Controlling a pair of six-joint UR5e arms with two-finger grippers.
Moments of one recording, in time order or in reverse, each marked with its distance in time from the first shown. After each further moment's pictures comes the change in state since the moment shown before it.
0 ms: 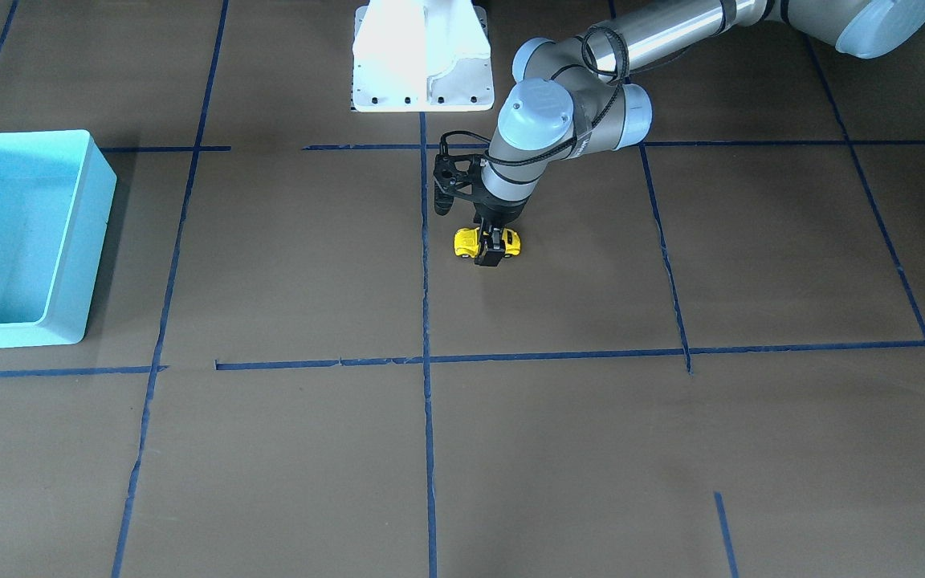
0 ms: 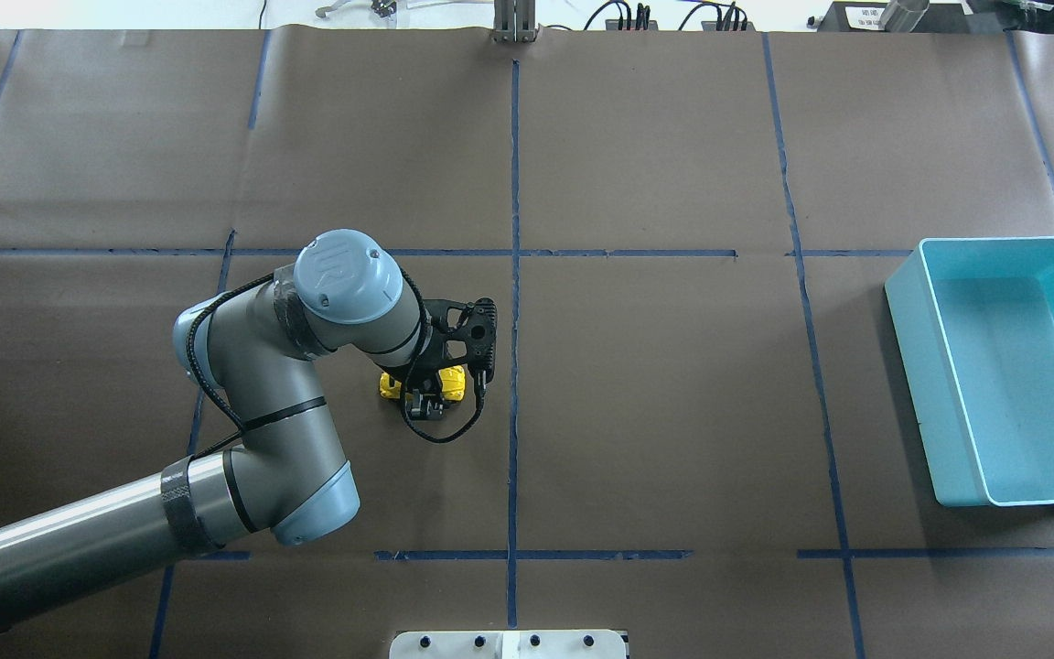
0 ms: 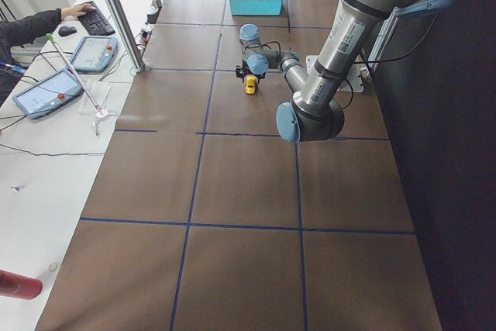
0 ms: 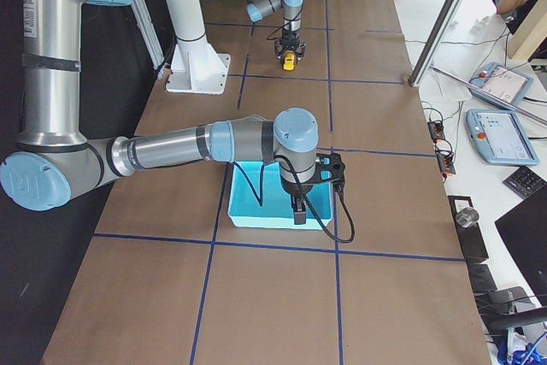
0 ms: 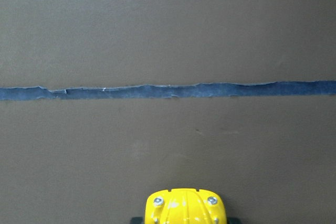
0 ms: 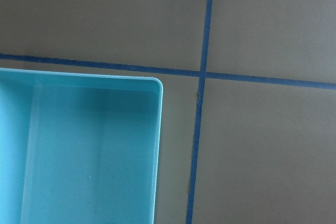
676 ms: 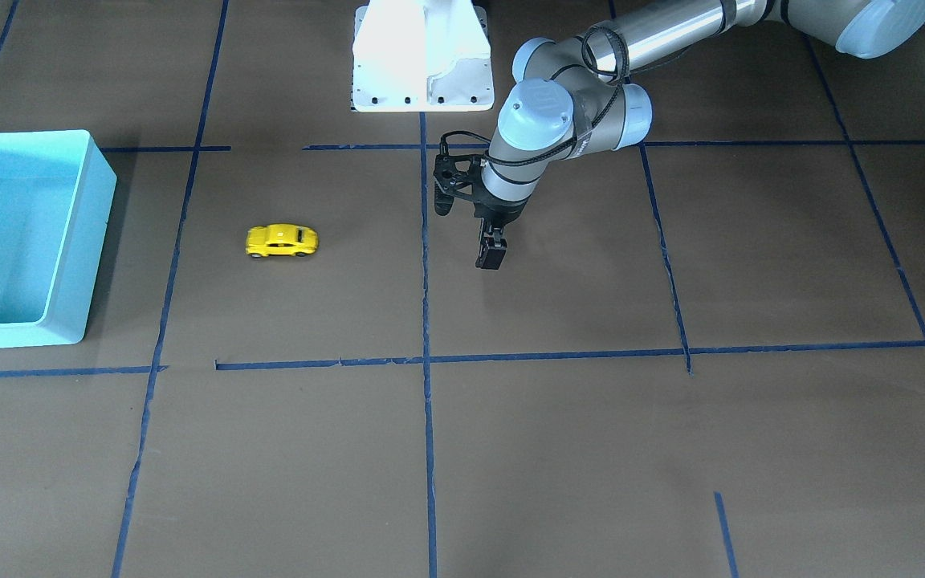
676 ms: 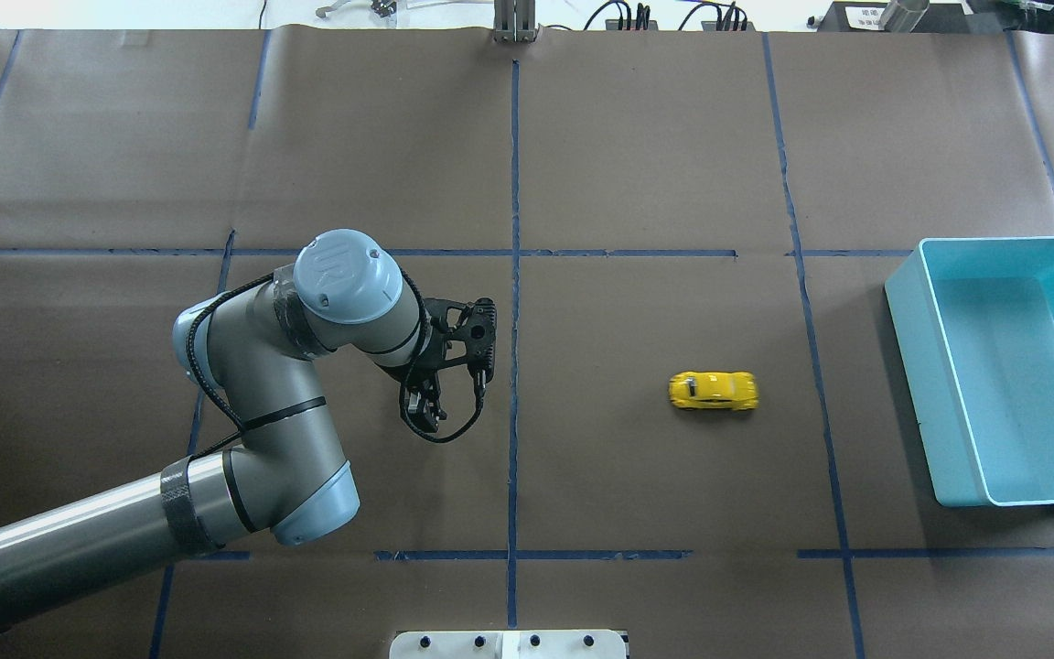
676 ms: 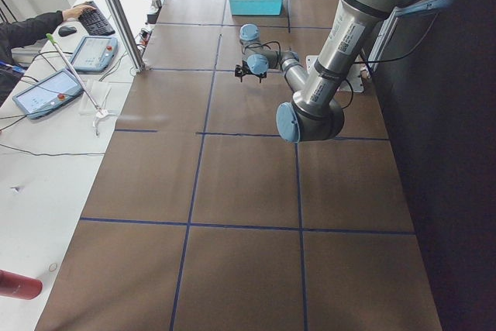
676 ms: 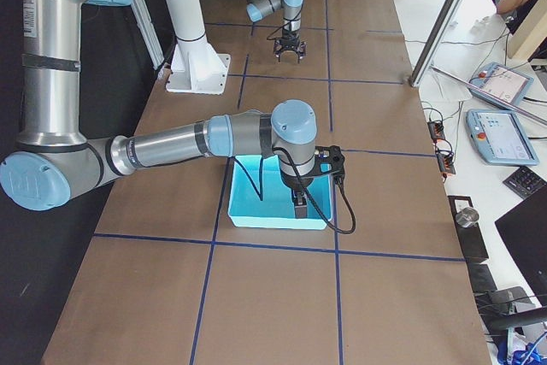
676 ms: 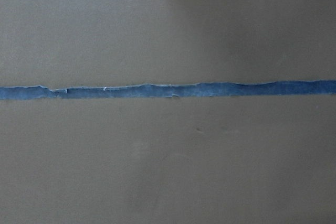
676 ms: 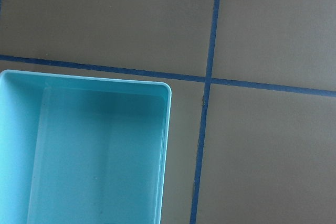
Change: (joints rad) left arm -0.001 0.001 0.000 0.003 -0.001 0.000; right arm 0.000 -0.003 0.029 -0.002 0.000 0.000
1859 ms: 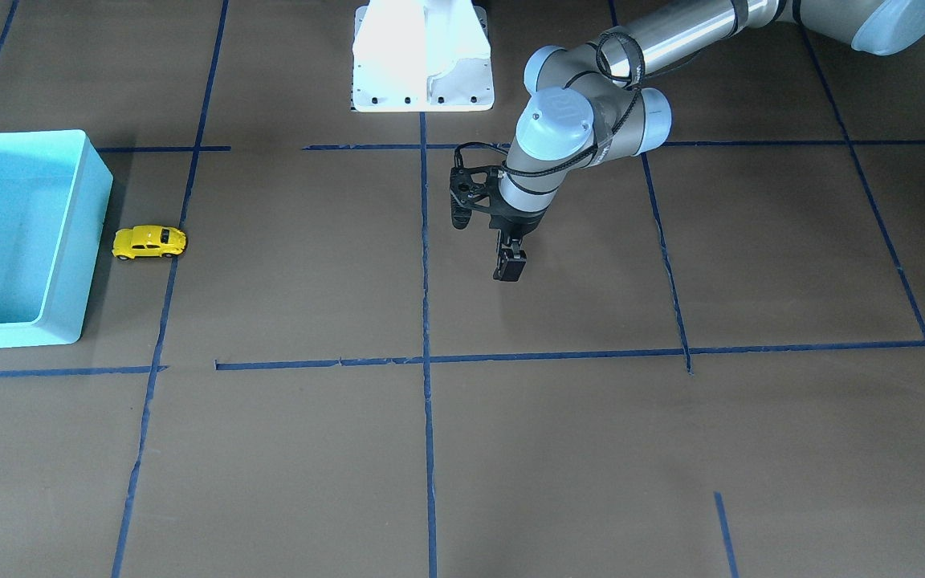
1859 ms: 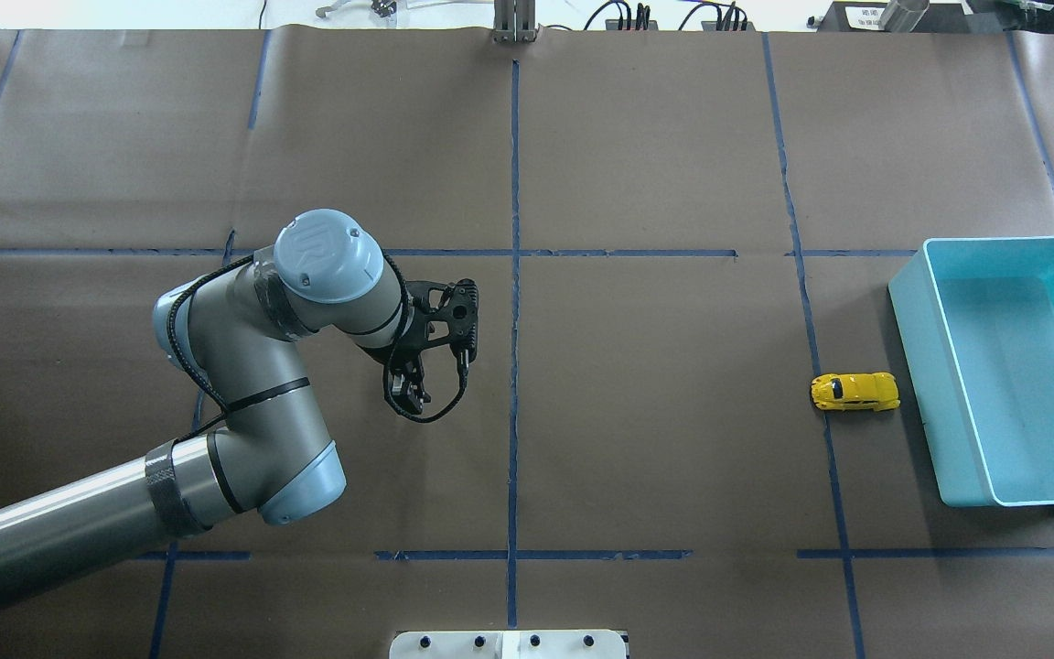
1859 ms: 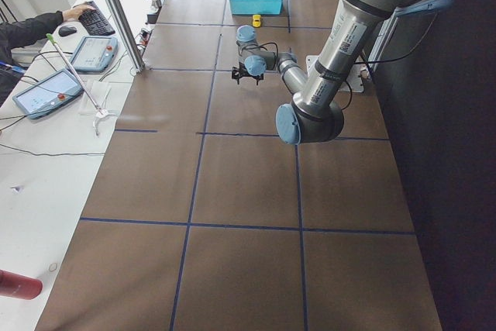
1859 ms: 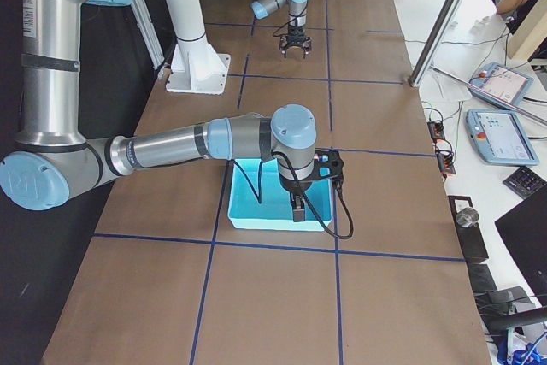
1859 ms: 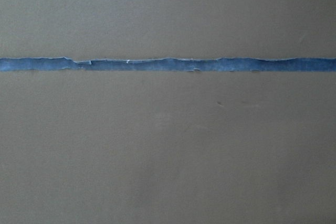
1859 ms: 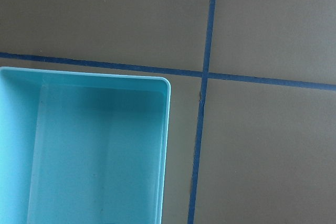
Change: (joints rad) left arm -0.053 0.024 -0.004 0.015 -0.014 0.002; right arm 0.000 -0.003 -0.011 -0.001 0.000 -0.002
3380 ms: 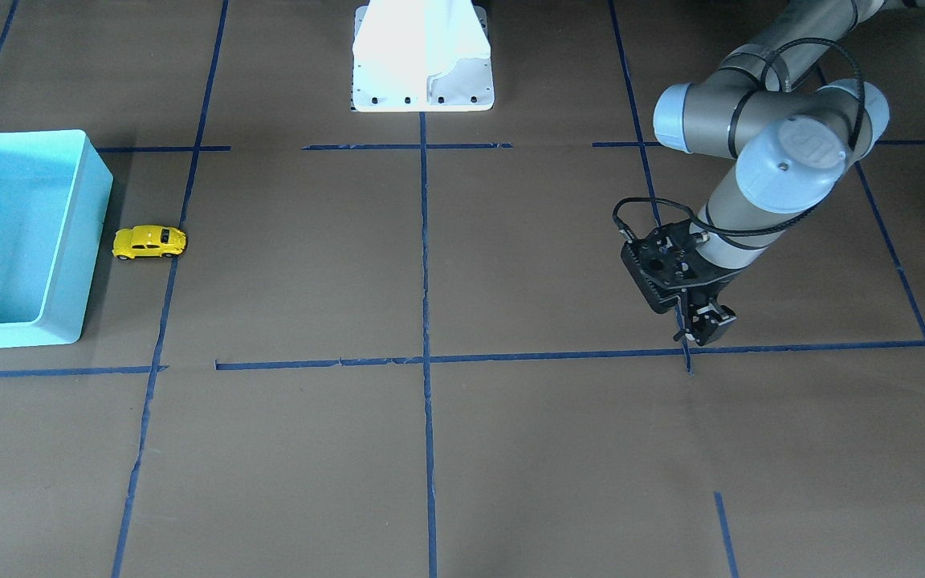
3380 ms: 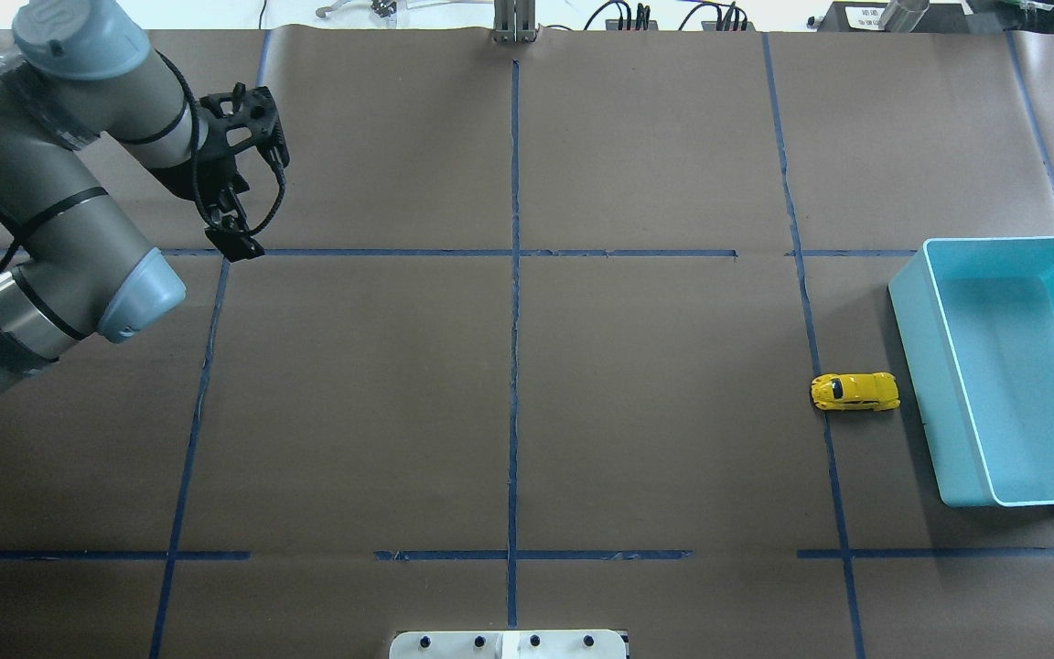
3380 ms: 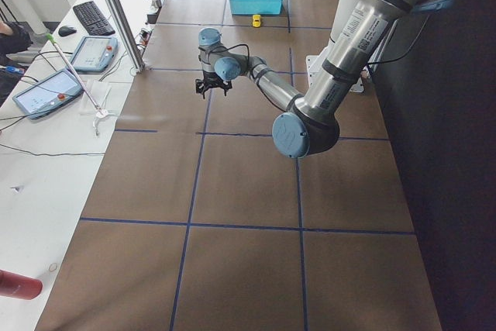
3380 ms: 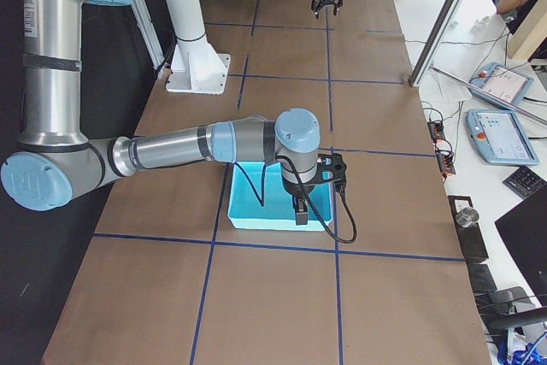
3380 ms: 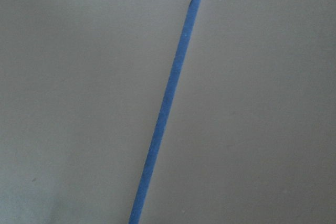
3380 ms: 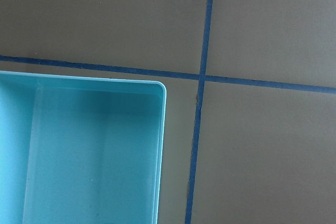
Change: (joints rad) left arm -0.389 0.127 -0.066 0.183 -0.174 0.000; right arm -0.003 0.017 -0.030 0.009 -0.003 -0.001
